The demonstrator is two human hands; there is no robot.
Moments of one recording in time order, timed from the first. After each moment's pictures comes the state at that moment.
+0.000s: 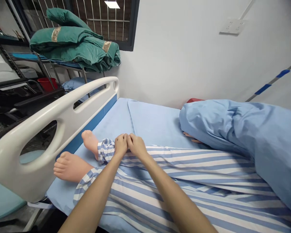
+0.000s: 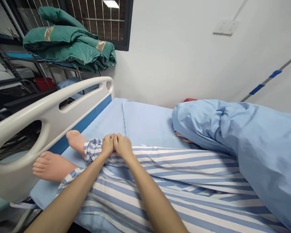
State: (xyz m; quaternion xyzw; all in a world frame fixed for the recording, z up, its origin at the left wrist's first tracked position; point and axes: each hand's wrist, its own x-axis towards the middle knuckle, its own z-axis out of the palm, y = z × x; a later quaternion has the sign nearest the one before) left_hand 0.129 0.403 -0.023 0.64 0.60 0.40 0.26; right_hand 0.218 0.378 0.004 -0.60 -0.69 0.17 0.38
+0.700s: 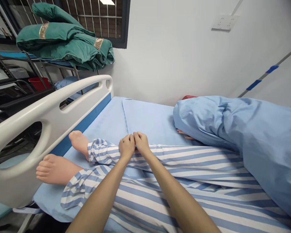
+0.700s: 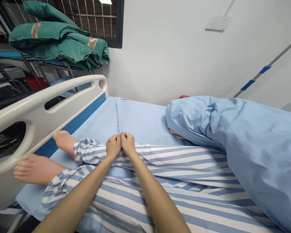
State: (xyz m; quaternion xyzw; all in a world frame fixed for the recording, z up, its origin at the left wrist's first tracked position) left_hand 0.196 0.379 -0.011 0.64 0.64 0.36 0.23; right_hand 0.276 0.380 0.002 -0.60 -0.55 0.24 0.53
